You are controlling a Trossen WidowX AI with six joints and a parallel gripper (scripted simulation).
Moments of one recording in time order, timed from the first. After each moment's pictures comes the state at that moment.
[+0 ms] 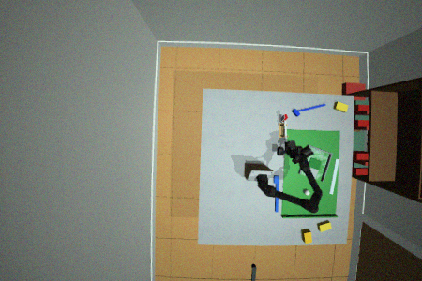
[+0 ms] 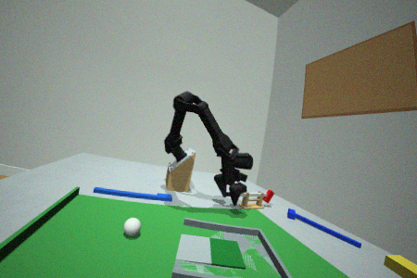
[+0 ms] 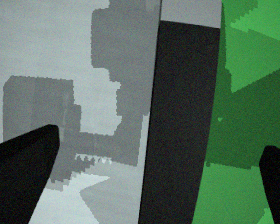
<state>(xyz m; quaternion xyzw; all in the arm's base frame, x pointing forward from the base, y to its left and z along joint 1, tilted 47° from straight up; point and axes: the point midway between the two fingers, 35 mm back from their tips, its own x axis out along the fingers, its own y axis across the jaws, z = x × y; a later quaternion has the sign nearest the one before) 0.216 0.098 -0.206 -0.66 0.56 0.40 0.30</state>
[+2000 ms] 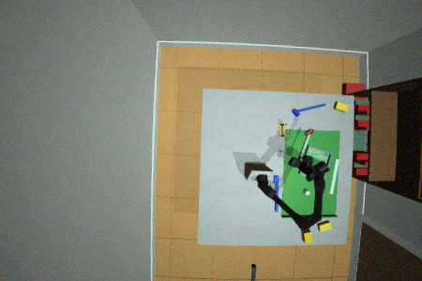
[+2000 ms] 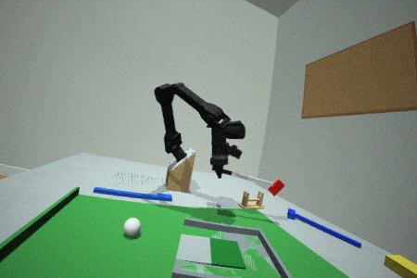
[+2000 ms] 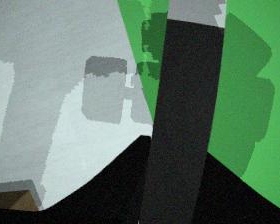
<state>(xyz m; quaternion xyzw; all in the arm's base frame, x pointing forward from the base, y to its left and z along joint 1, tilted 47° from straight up) 0.249 0.122 -0.069 -0.59 0.63 0.24 0.44</state>
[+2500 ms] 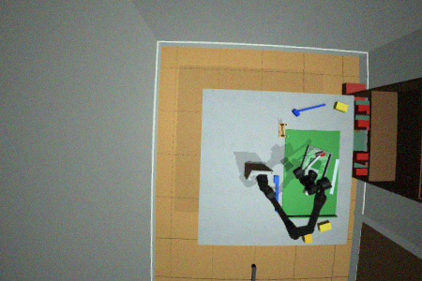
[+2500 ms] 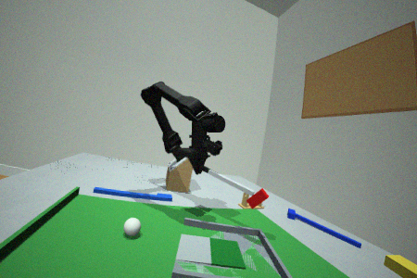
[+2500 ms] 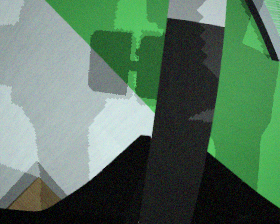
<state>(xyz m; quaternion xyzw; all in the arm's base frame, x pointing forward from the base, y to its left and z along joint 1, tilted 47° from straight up) 0.268 0.065 0.003 -0.49 0.66 0.06 0.56</state>
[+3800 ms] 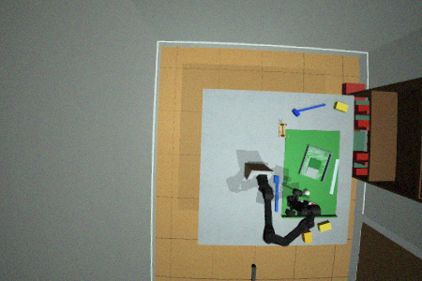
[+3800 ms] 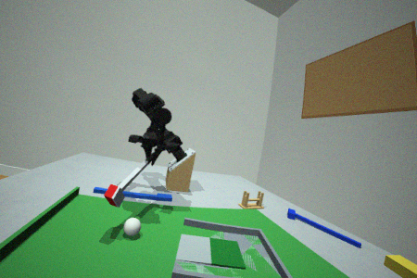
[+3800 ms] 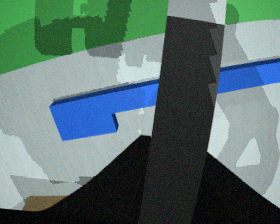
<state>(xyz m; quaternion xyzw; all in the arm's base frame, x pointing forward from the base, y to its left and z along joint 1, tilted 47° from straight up) 0.226 -0.066 0.125 -0.22 0.59 -0.33 0.71</state>
